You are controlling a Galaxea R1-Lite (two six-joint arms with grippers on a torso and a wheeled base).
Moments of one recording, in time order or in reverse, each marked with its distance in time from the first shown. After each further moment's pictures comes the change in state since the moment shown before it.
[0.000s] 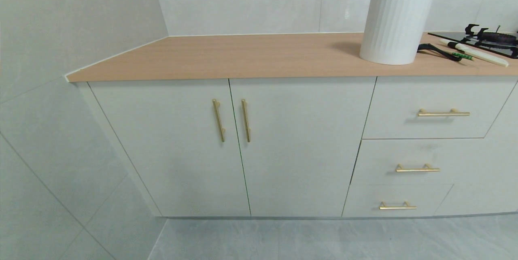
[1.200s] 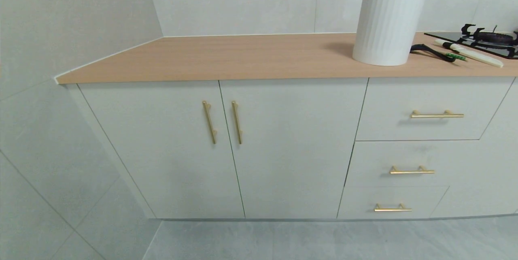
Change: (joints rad) left arm 0.000 -0.001 0.037 -0.043 0.049 0.005; right arm 0.000 -0.002 0.000 0.002 -0.001 0.001
